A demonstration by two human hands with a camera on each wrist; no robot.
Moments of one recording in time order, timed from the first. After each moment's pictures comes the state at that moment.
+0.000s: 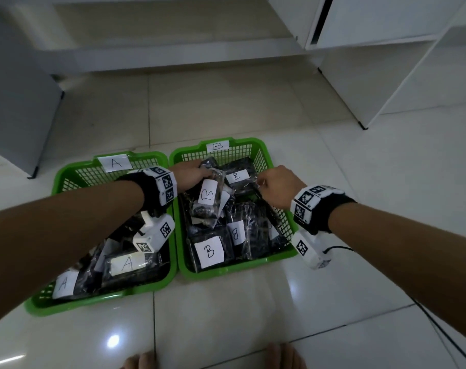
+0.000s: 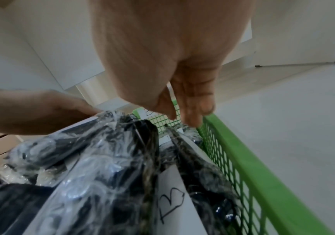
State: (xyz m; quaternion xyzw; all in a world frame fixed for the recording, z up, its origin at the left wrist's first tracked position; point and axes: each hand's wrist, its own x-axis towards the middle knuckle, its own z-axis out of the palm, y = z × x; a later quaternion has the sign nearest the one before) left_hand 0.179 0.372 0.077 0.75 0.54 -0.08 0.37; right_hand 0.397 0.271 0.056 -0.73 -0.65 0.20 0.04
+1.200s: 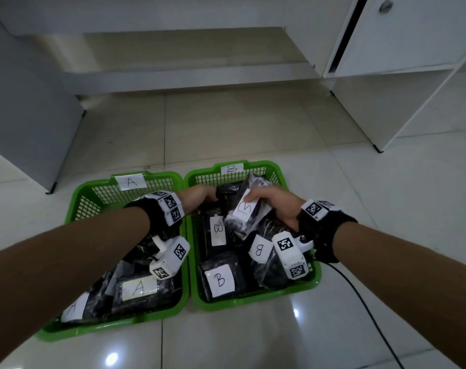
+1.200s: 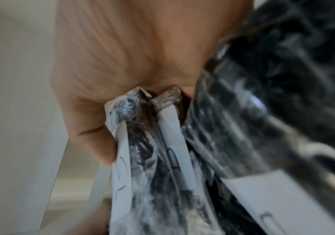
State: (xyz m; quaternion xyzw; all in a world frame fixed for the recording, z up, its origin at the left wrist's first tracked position) left_hand 0.165 0.380 0.066 0.63 0.54 0.00 0.56; right_hand 0.369 0.297 0.067 -0.63 -0.33 0.64 0.31
